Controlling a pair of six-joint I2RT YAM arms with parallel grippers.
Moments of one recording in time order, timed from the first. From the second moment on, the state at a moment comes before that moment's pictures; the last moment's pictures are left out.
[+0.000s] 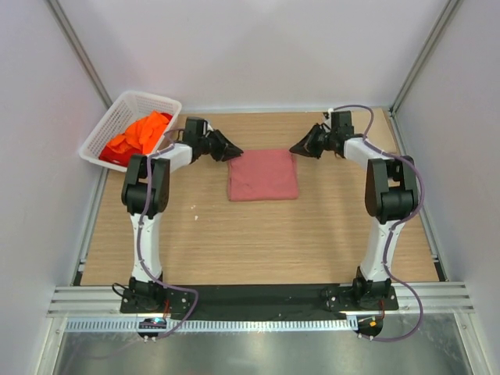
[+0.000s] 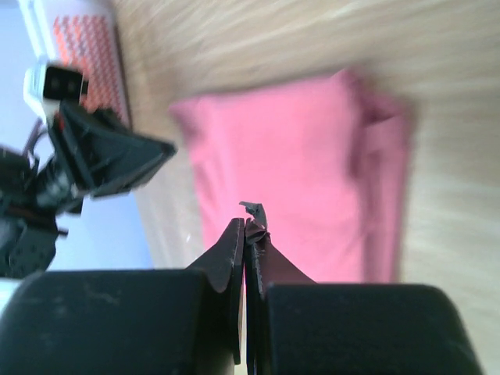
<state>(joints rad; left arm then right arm) -0.22 2.24 1.55 0.00 0.64 -1.04 0.09 2.06 1.45 -0.16 -0.62 0.76</state>
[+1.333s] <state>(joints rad) -0.24 1.88 1.53 -0.58 0.55 -0.63 0.12 2.22 1.80 -0.66 -0.55 0.30</state>
